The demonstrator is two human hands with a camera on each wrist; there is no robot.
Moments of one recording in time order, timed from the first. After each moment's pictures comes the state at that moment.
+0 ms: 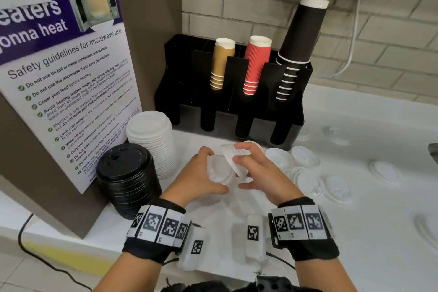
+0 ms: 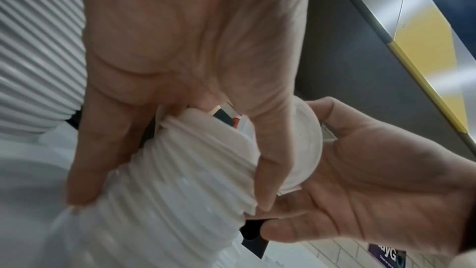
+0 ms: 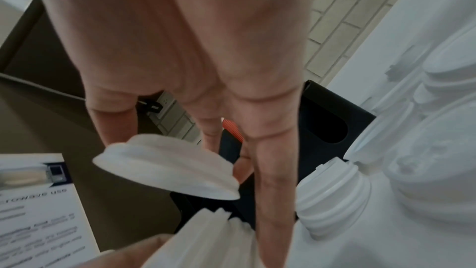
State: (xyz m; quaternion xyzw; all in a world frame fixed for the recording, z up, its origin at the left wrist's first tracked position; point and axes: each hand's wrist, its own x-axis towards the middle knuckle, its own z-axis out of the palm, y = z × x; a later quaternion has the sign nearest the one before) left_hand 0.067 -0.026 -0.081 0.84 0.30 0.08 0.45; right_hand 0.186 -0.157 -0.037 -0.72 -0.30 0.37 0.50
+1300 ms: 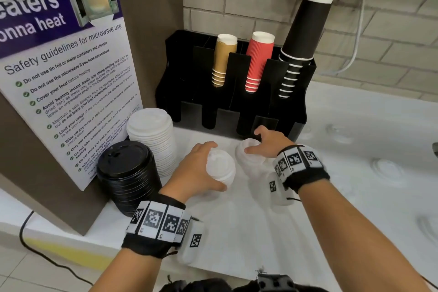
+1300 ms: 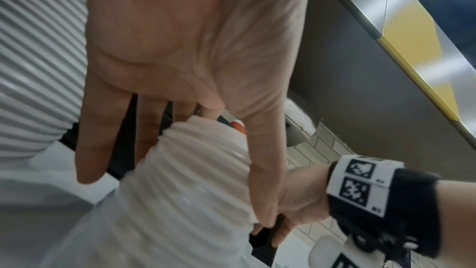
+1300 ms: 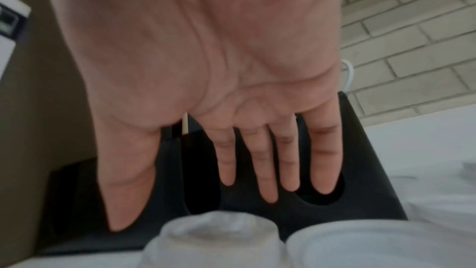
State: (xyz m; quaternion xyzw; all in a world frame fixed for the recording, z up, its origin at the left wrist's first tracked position) left_hand 0.065 -0.024 -0.071 0.86 0.29 0.09 0.40; right_hand 0.270 -0.114 -0.037 -0.90 -0.37 0.21 0.09
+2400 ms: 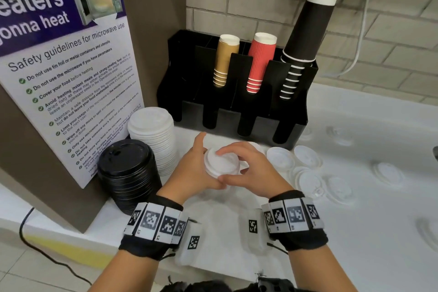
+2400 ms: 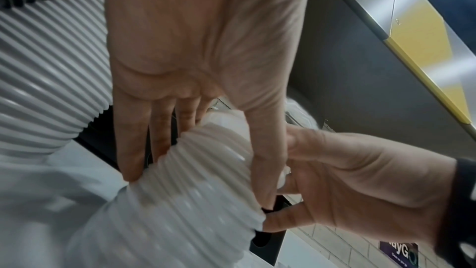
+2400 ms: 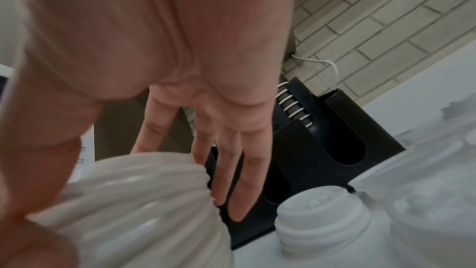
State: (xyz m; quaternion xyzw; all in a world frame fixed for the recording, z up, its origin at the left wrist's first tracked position) left_hand 0.063 -0.020 -0.076 0.83 0.29 0.13 0.45; right_hand 0.191 -0.147 -0.050 -0.72 -0.53 0.23 0.40
